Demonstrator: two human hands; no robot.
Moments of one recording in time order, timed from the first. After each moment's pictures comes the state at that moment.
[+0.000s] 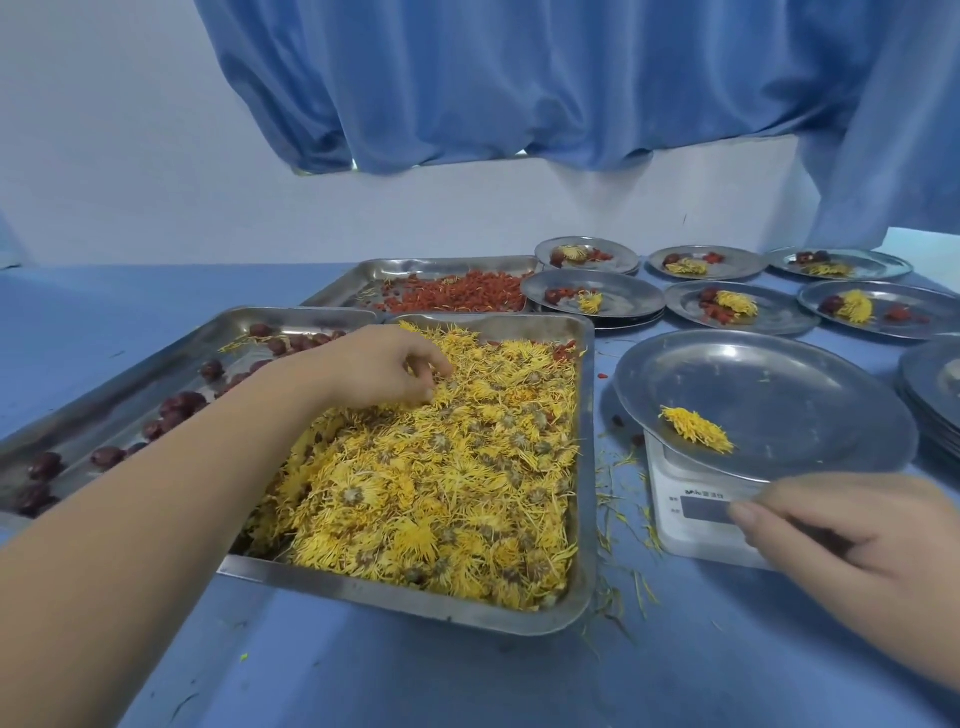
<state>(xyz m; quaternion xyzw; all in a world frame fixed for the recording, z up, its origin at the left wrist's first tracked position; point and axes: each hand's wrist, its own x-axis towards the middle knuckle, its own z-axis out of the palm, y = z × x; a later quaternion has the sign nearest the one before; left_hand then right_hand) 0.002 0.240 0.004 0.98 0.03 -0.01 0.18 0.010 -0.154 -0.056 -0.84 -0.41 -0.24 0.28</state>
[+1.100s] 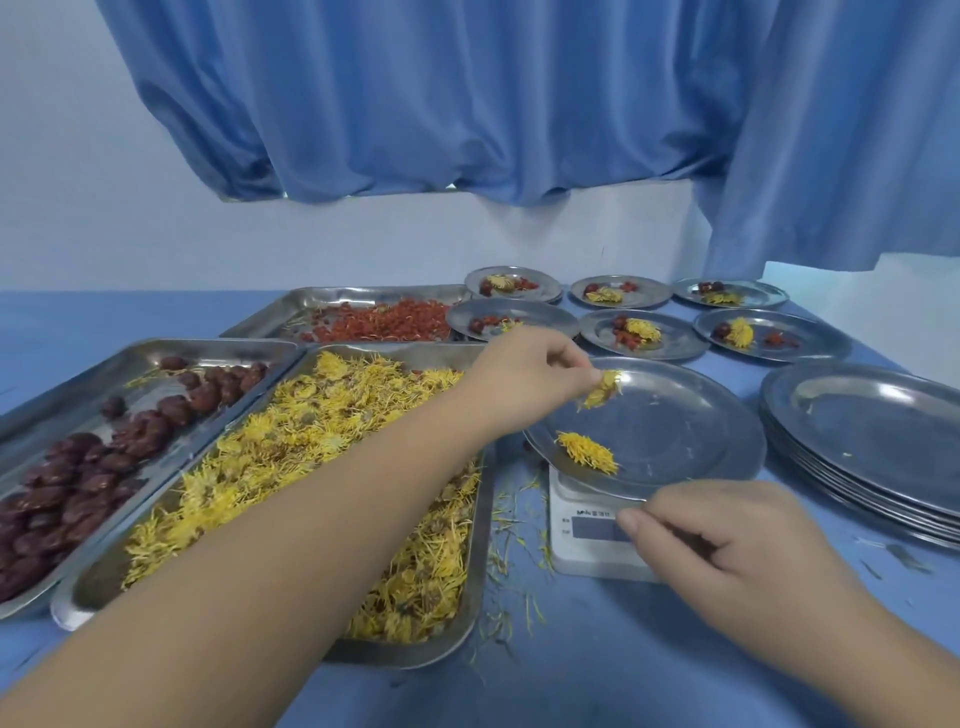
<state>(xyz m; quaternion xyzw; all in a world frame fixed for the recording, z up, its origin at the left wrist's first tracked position) 0.056 0.045 0.015 0.92 -0.05 0.12 0.38 0.002 -0.161 -0.039 -0.84 -0.41 -0.22 0.28</state>
